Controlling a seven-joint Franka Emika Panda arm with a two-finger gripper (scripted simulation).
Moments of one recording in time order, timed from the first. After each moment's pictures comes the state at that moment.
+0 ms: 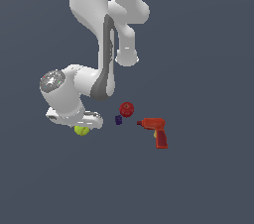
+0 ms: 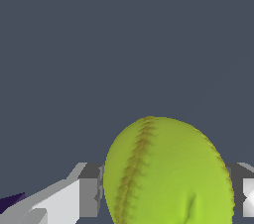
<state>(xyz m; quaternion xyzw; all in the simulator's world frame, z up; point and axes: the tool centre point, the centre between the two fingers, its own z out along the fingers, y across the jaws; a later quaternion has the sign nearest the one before) 0.051 -0.200 0.079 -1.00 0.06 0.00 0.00</state>
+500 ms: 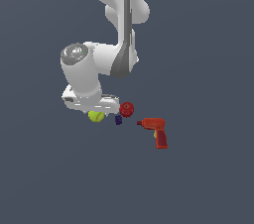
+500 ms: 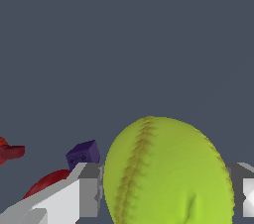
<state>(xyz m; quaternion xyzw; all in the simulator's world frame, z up) 0.018 -0.129 0.140 -1.00 0.06 0.00 0.00</state>
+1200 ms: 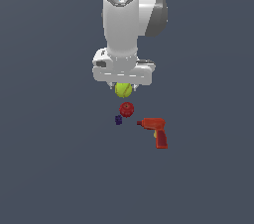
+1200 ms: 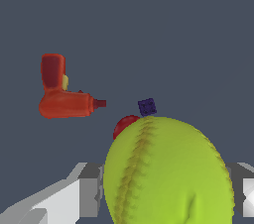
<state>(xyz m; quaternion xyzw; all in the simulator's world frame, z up) -0.034 -0.014 0.243 -1.00 0.06 0.00 0.00</state>
